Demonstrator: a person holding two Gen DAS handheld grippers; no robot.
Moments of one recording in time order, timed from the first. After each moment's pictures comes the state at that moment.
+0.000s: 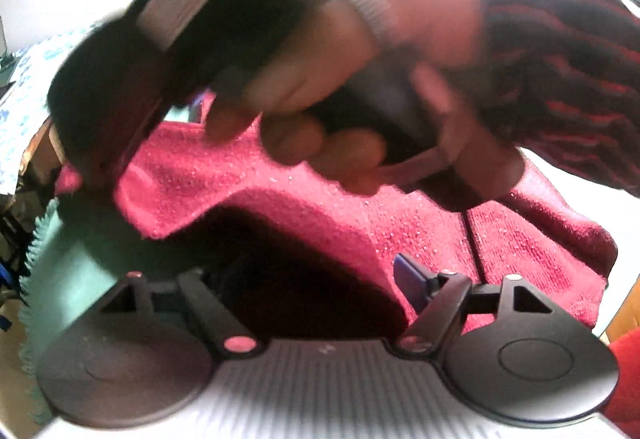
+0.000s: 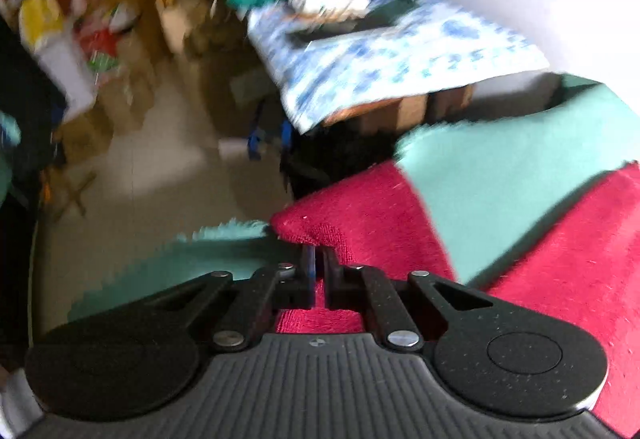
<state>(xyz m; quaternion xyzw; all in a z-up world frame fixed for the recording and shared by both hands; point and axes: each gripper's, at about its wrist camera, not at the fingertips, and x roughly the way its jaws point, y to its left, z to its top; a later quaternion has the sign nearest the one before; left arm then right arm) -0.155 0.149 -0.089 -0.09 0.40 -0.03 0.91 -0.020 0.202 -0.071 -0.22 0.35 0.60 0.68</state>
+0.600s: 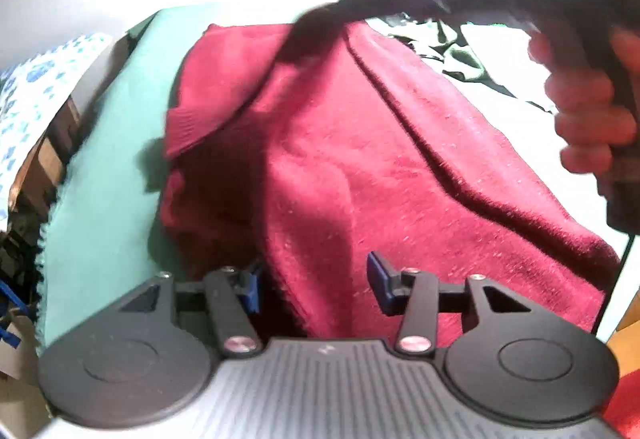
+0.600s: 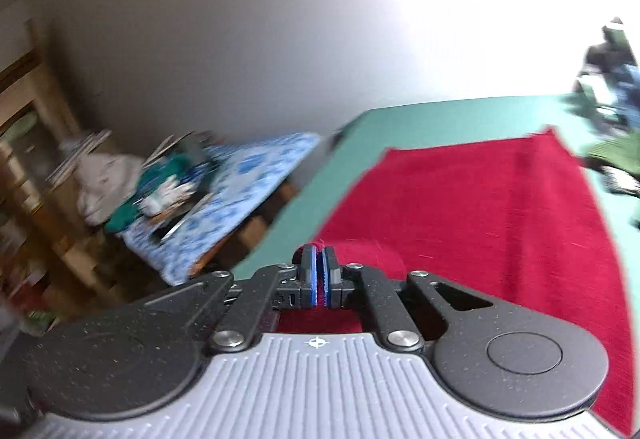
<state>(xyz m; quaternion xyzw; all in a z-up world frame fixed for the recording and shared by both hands) -0.135 0.133 -0.074 -0.06 0.42 -0.04 0.90 0.026 0.008 -0.026 0.07 0.32 0.40 0.86</state>
